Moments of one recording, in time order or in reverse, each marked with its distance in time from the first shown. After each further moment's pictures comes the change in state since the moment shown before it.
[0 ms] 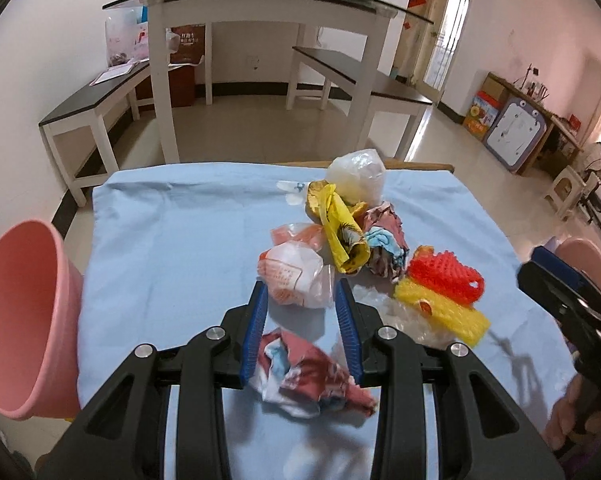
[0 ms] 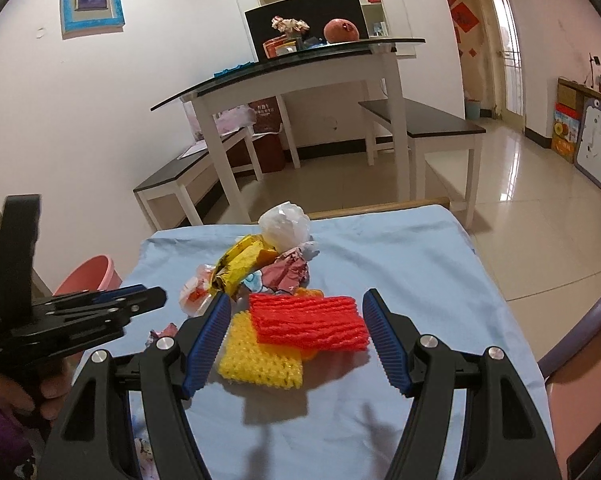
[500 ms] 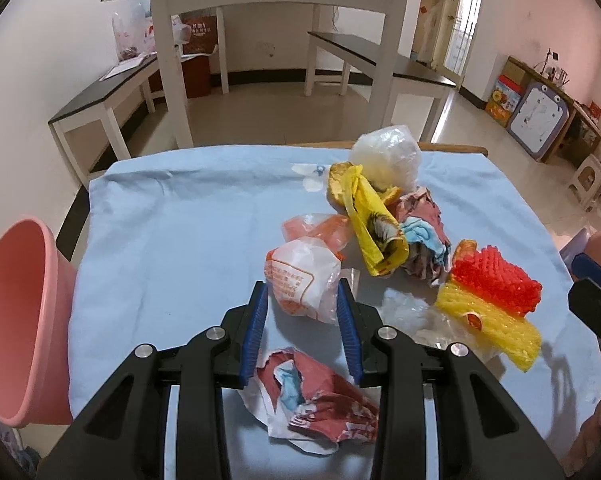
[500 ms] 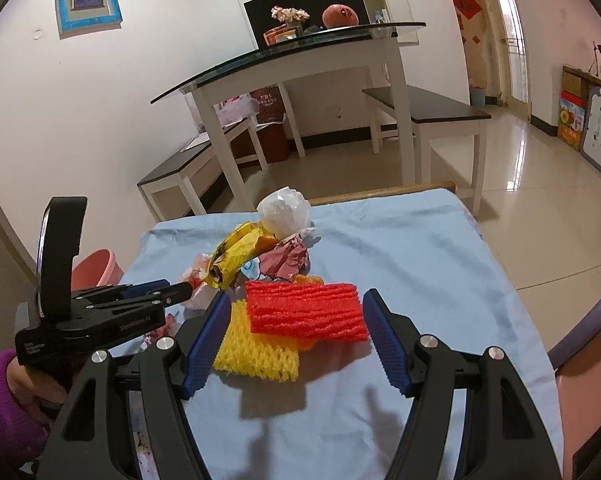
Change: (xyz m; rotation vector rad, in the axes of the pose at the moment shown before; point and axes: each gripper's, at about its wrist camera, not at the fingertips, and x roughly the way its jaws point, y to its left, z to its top) left arm 0.031 0.004 0.000 0.006 0.035 0.081; right arm 0.012 -0.008 -0.006 0.021 0.043 0.032
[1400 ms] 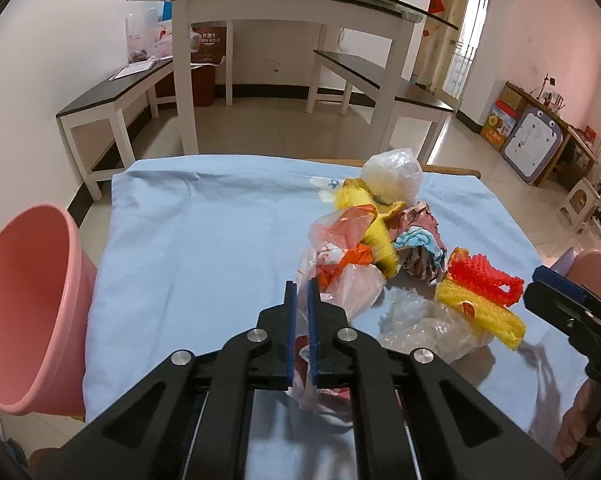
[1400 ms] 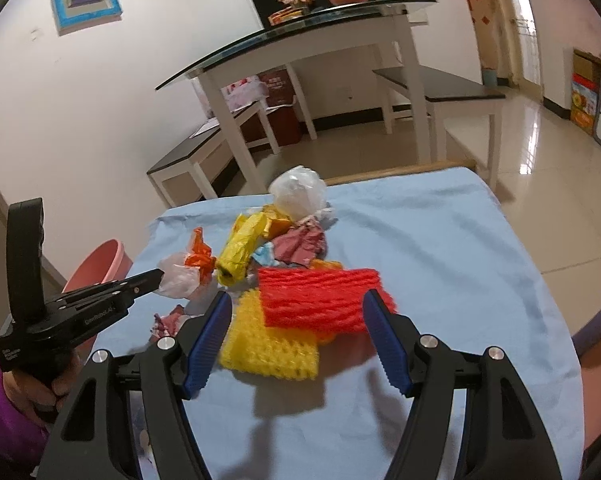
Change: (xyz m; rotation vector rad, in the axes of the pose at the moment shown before) left arm -0.027 0.023 -0.011 -0.053 -0.062 -0.037; right arm 0.022 0.005 0.000 -0.002 0.062 0.054
